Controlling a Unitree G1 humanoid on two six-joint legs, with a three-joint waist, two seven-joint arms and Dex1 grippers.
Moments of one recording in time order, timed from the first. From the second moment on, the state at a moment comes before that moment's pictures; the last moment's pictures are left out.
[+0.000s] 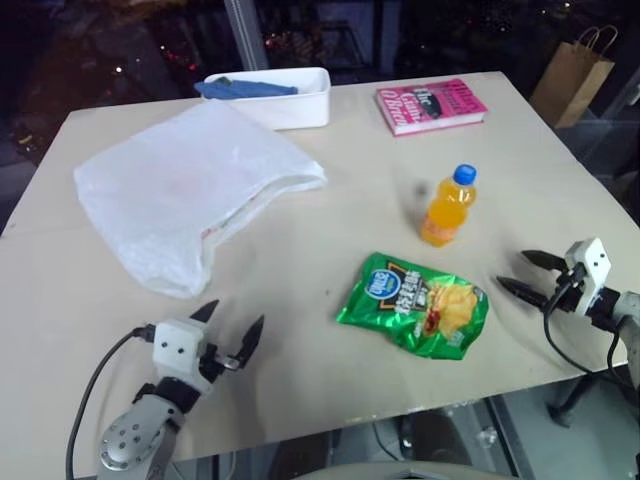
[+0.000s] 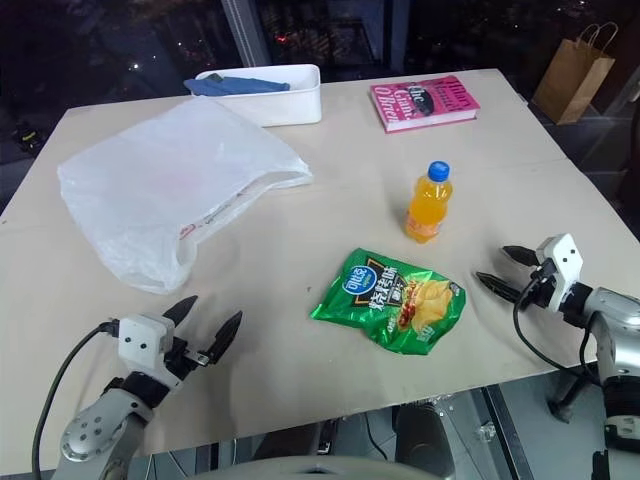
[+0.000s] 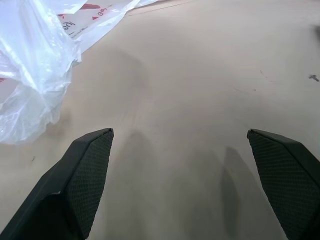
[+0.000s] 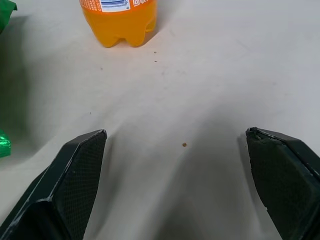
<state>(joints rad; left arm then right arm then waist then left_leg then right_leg) 0.49 0.35 0.24 -0.42 -0.28 0.04 -0.48 -0.20 -0.70 -0.23 0.41 0.38 0.03 1.09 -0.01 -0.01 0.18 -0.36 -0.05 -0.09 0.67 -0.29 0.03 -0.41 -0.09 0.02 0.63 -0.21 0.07</state>
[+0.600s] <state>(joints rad) 0.53 0.31 0.24 -0.42 -0.28 0.01 -0.45 -0.24 -0.70 -0.23 0.47 0.36 -0.01 1.11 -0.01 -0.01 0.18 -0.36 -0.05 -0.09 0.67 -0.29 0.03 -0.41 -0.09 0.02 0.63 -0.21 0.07</state>
